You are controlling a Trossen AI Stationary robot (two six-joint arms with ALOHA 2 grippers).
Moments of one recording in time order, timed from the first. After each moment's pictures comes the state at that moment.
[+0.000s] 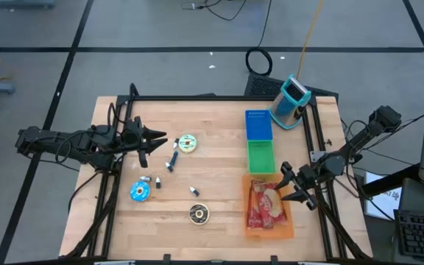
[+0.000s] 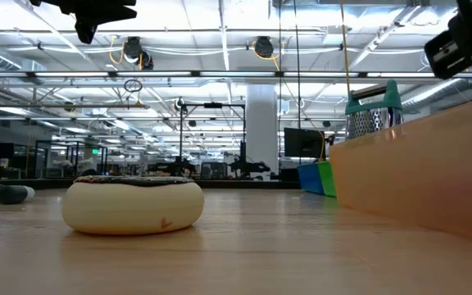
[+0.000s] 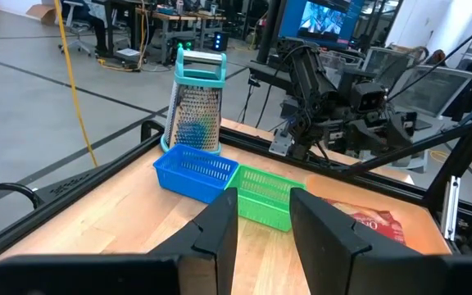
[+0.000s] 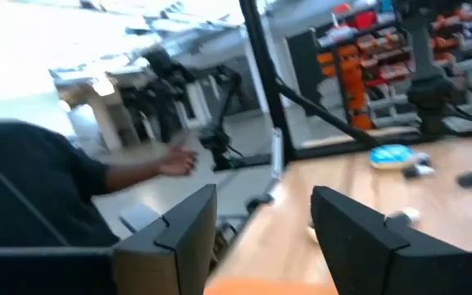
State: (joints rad) left arm -0.11 0.61 0.61 -0.10 -0.34 -0.24; right arm 0.68 0.64 0.02 0.80 0.23 0.28
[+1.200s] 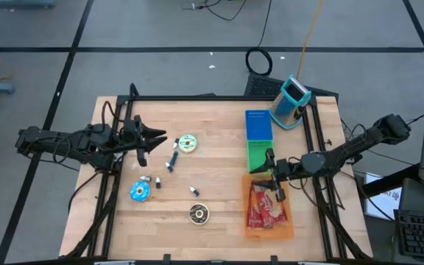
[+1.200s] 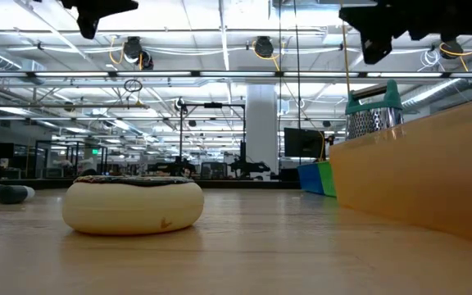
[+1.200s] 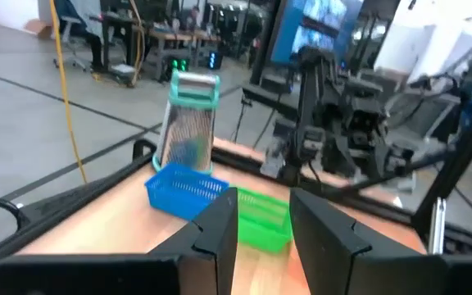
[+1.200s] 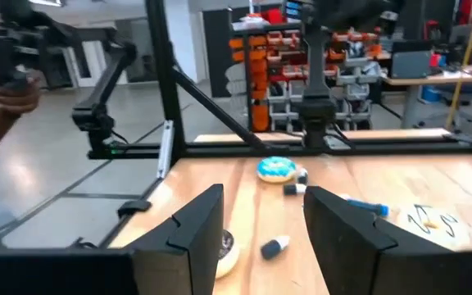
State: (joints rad) left arm -0.11 0.61 0.61 -0.04 -0.33 -0.24; right arm 0.37 1.02 0.33 0.72 0.21 0.10
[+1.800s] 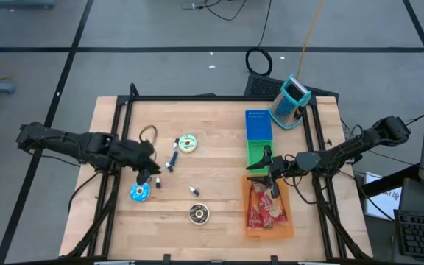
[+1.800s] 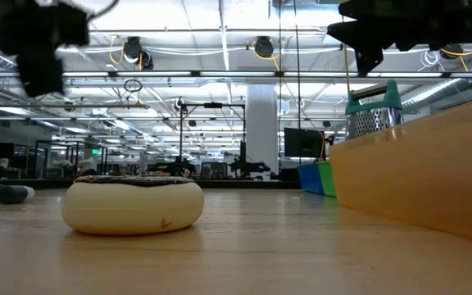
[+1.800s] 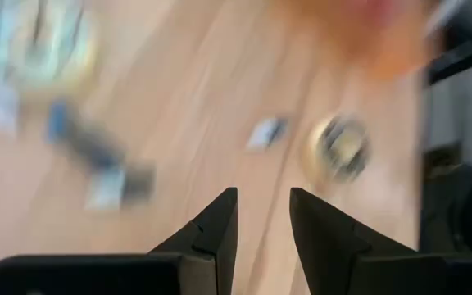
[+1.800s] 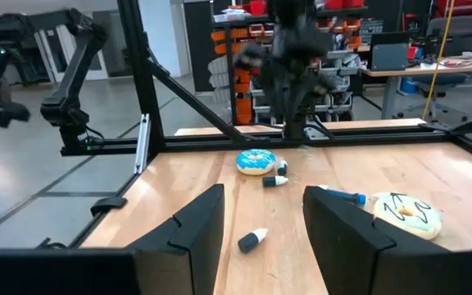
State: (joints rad) left arm -0.16 0.74 0.61 -0.67 0.04 -0.69; right arm 0.31 1.07 0.33 0.74 0.20 0.10
